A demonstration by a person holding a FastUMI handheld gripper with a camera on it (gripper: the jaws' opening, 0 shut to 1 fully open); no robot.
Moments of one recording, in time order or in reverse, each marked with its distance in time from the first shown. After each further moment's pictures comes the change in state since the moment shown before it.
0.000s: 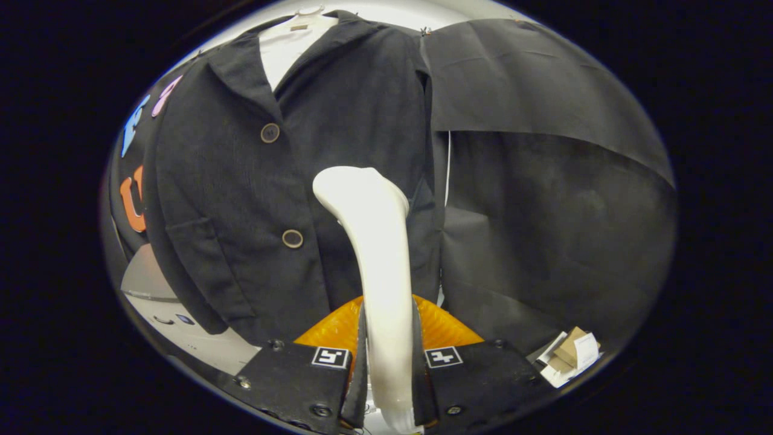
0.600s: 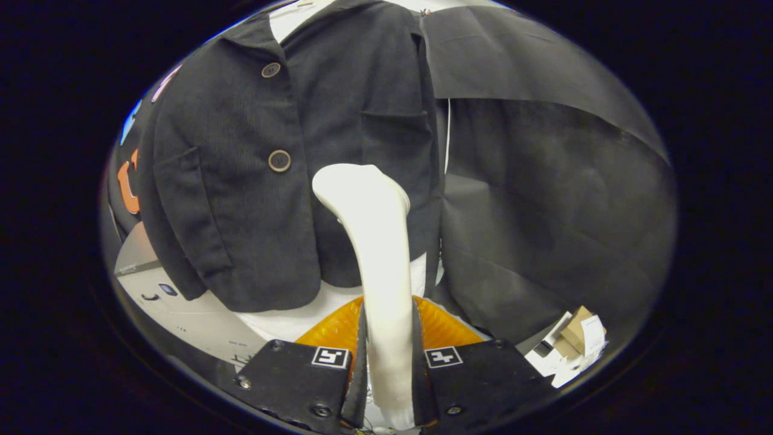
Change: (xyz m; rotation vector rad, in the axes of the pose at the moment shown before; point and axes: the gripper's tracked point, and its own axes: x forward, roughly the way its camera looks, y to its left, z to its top) arm 0.017 -0.006 -0.076 0.009 0.124 -0.012
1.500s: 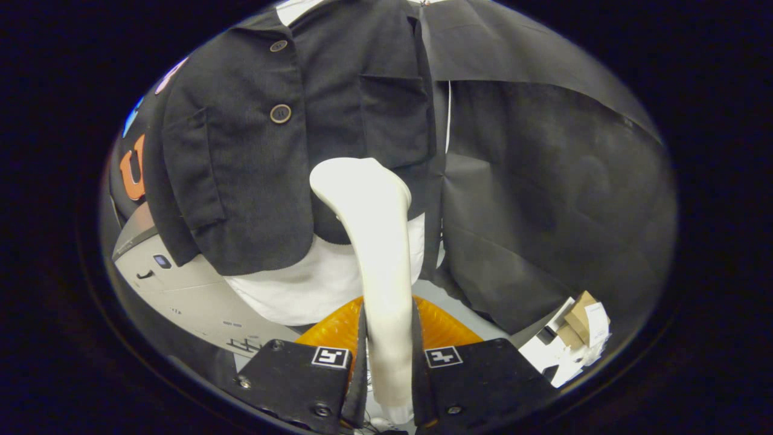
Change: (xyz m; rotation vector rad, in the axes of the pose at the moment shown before) arm -0.016 -0.010 -0.038 -0.009 0.049 0.018
